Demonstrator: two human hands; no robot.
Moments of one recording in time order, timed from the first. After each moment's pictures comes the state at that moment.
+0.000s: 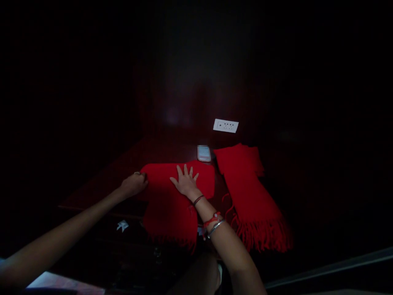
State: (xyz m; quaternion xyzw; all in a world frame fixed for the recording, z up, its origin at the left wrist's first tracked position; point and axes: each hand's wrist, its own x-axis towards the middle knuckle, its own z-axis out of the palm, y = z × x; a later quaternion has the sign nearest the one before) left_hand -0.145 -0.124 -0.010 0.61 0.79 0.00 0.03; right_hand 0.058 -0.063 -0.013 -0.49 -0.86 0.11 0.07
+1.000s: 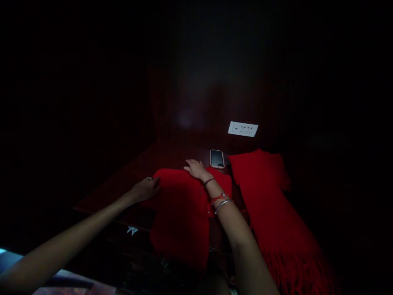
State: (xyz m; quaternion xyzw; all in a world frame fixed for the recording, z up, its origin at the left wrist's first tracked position) left_hand -0.143 -0.117 -0.010 0.63 0.78 0.01 0.06; right_hand 0.027 0.048 -0.007 -0.36 -0.92 0.09 0.07
